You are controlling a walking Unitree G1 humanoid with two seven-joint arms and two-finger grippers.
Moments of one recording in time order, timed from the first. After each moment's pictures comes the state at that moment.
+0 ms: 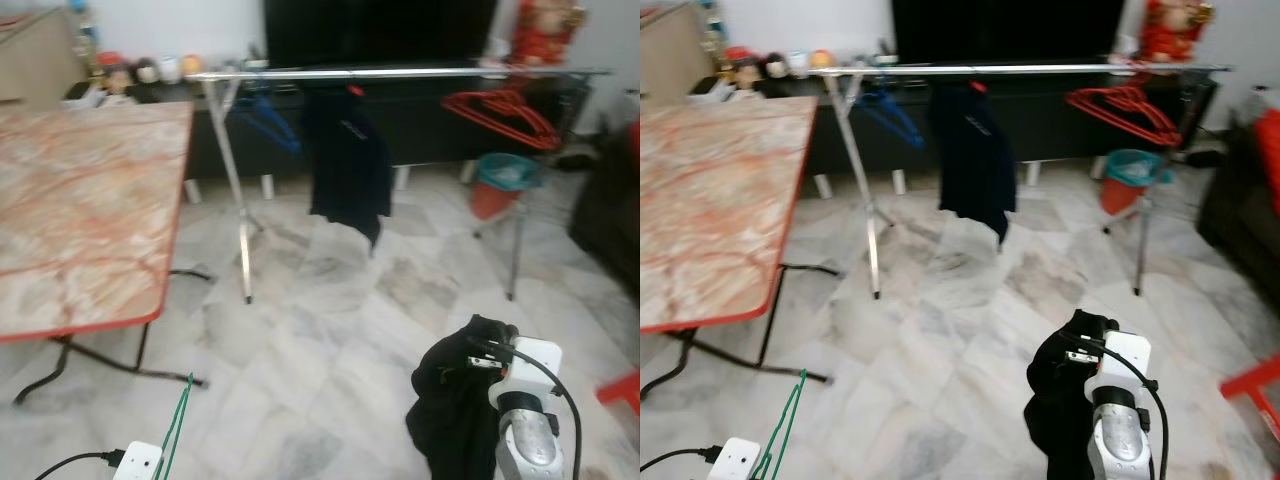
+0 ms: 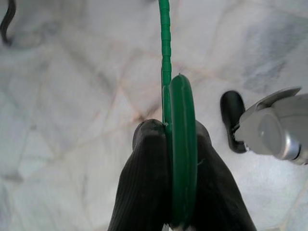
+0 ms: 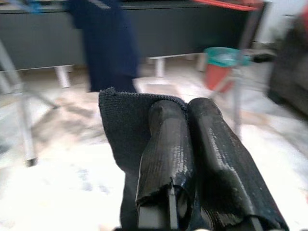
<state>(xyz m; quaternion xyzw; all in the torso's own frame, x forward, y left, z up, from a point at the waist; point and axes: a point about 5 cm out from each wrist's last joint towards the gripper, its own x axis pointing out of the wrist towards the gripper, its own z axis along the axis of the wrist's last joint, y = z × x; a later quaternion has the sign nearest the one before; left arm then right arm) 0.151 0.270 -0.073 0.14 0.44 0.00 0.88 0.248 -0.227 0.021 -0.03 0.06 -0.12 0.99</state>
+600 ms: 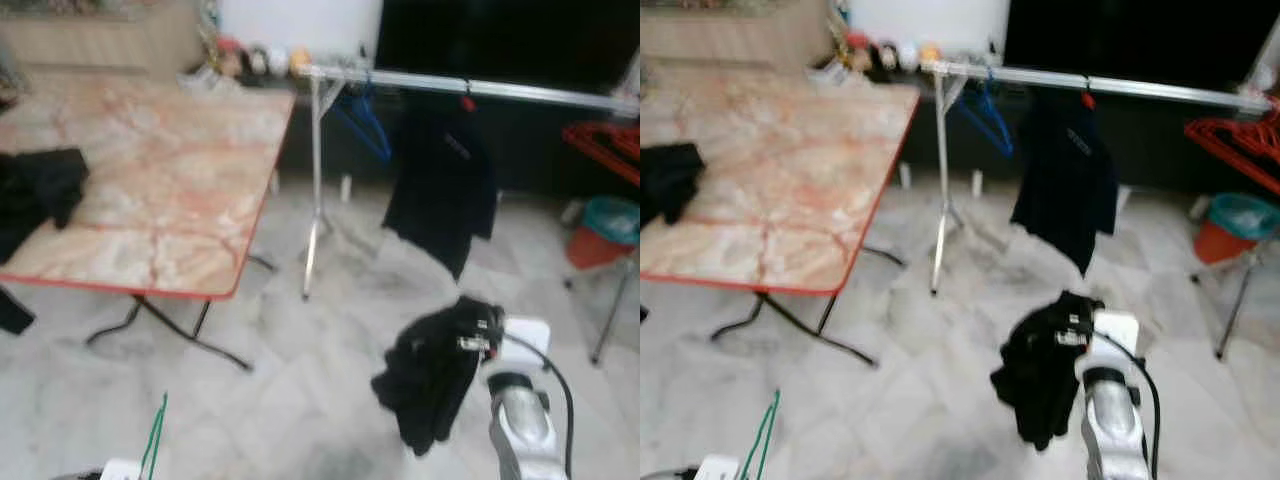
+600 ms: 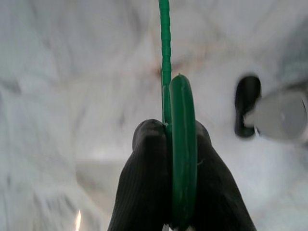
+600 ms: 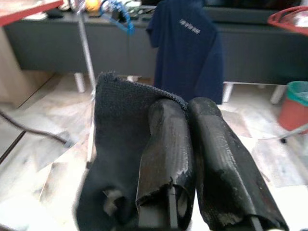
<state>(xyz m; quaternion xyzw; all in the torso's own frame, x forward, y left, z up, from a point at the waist) 0.126 0.274 -0.083 0.11 0.48 0.04 0.87 0.263 -0.235 0.037 -0.05 0.05 -0.10 0.99</state>
